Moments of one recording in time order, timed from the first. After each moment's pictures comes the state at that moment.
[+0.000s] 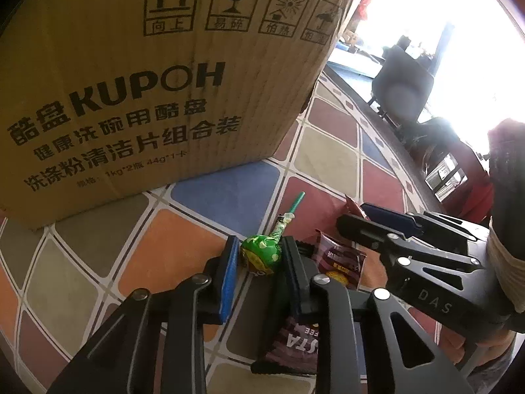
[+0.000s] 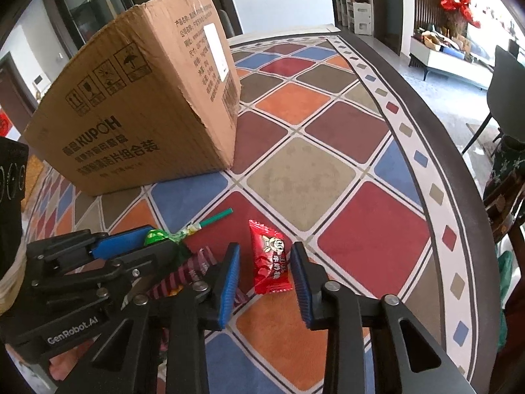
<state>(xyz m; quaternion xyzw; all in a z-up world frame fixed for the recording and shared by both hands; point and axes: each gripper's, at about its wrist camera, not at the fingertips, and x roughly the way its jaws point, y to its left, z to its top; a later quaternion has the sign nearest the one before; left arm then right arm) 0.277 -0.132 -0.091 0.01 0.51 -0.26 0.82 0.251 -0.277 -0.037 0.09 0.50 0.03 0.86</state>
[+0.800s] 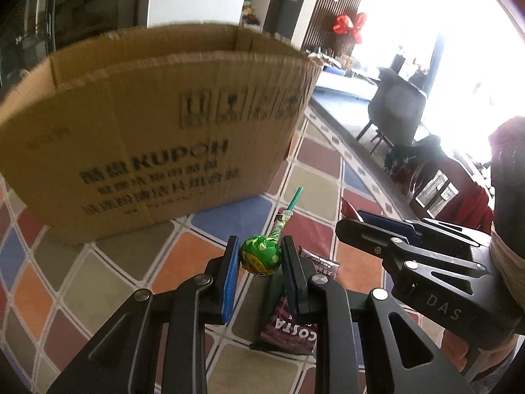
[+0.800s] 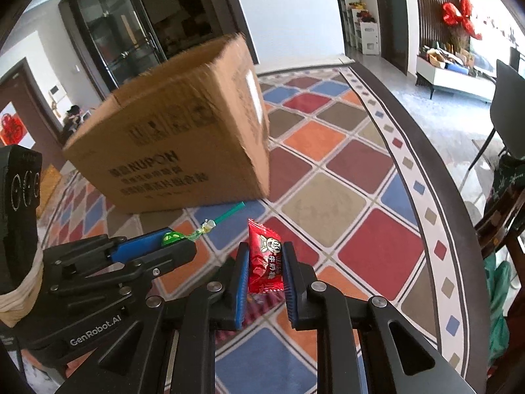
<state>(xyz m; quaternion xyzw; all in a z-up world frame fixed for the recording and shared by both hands) 0.250 -0.120 -0.040 0.00 0.44 -0.25 0.86 0.236 -0.263 0.009 0.10 0.45 0.06 0.89</state>
